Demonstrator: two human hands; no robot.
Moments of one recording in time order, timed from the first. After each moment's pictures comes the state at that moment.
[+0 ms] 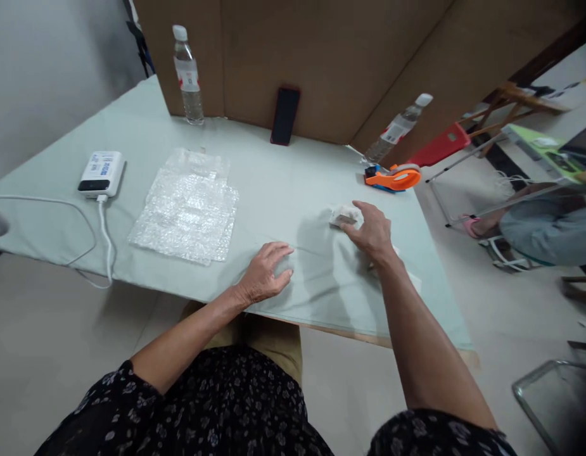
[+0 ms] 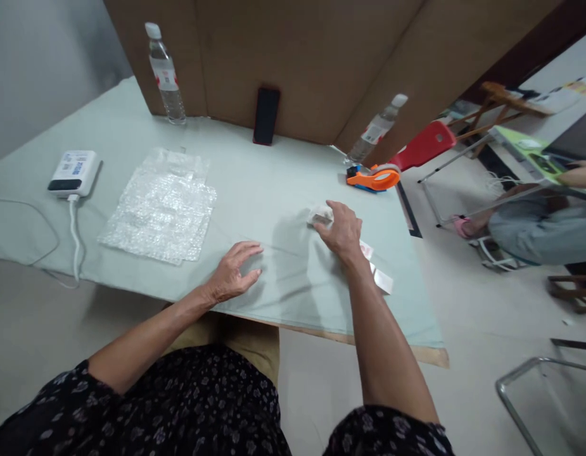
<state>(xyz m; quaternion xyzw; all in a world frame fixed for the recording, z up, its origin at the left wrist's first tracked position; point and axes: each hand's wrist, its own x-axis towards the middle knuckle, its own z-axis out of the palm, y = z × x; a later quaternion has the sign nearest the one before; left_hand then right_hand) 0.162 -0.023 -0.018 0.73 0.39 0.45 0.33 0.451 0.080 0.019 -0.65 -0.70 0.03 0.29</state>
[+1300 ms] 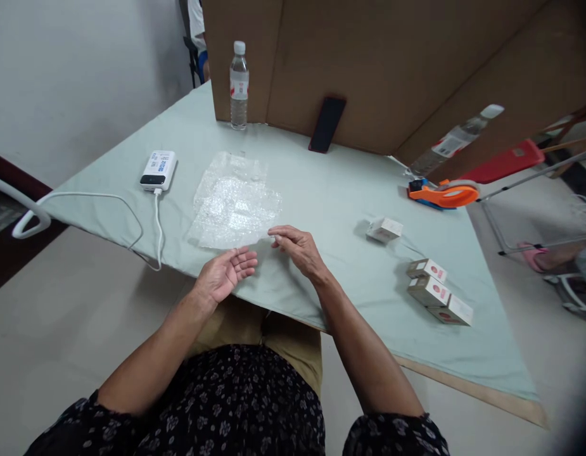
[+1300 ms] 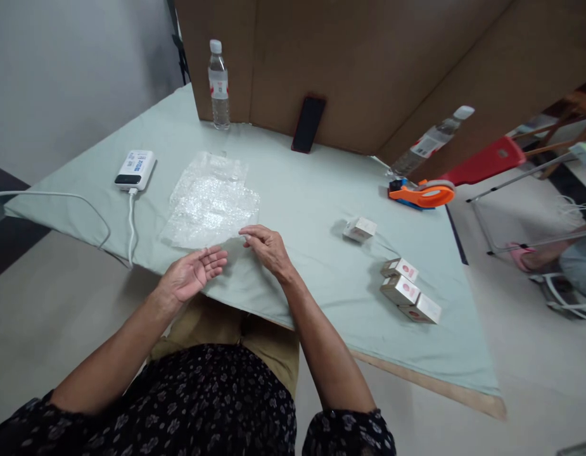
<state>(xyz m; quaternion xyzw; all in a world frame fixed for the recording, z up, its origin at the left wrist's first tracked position) 0.037 -0.050 0.014 0.06 0.47 0.53 0.70 0.226 0.036 0.007 -0.40 -0.69 0.49 0.37</state>
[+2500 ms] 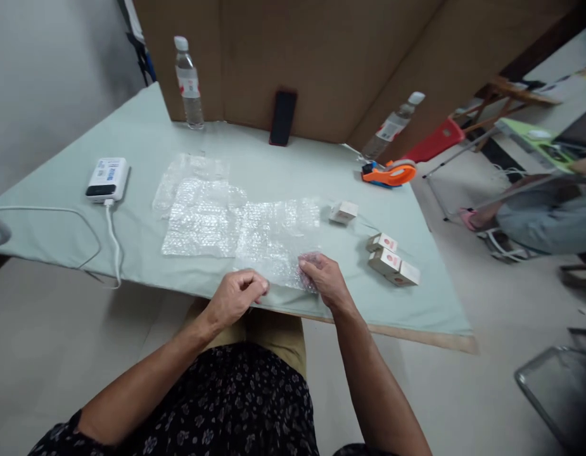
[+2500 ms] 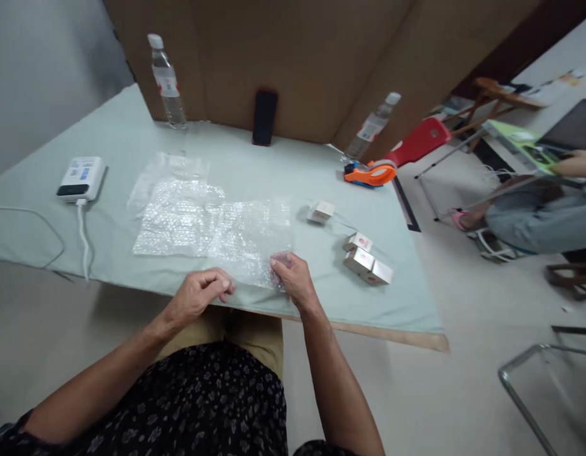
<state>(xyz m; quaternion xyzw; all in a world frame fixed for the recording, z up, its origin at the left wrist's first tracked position) 0.104 -0.080 0.024 0.56 0.45 0.38 0.57 0.324 -0.038 0.011 -0.61 -0.42 0.51 0.42</state>
